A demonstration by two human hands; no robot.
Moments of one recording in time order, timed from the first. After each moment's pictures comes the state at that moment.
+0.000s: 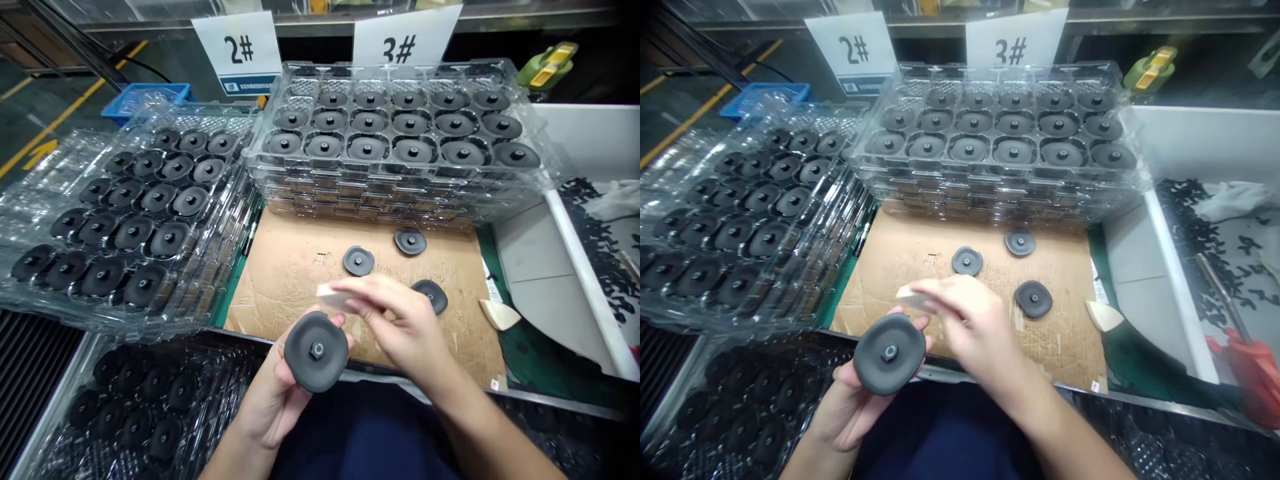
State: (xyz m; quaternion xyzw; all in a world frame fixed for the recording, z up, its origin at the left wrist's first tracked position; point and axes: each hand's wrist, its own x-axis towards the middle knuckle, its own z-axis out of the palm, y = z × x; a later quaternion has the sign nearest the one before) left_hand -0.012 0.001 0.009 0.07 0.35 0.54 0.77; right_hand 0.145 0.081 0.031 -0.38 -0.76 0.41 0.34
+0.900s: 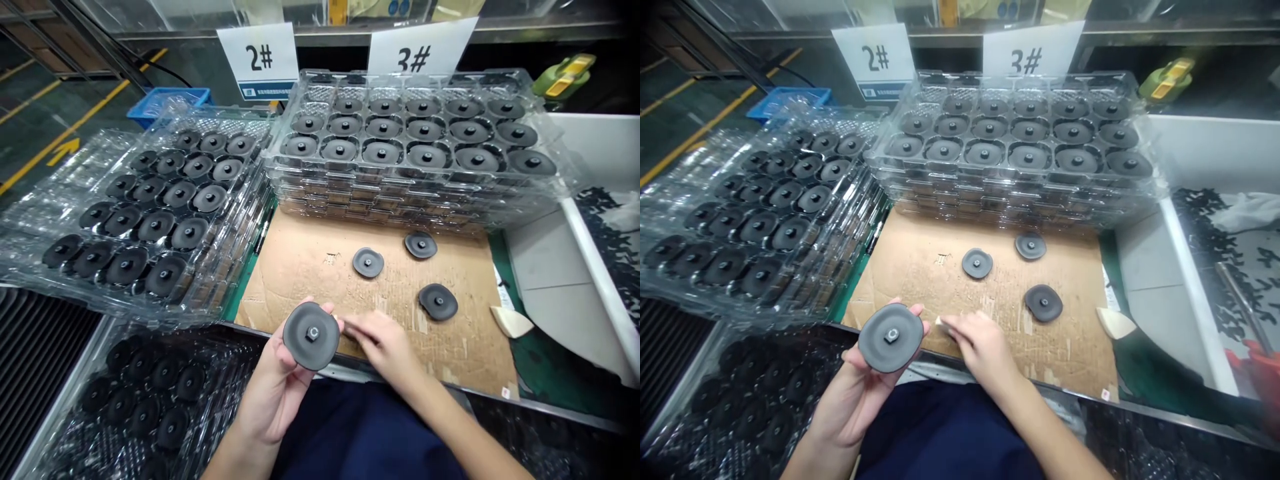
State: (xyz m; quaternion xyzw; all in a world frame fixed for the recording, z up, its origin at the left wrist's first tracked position) left_hand -0.025 -0.002 0.006 0.05 0.40 0.58 0.71; right_hand 0.152 0.058 -0.050 -0.43 -0.77 0.40 0.26
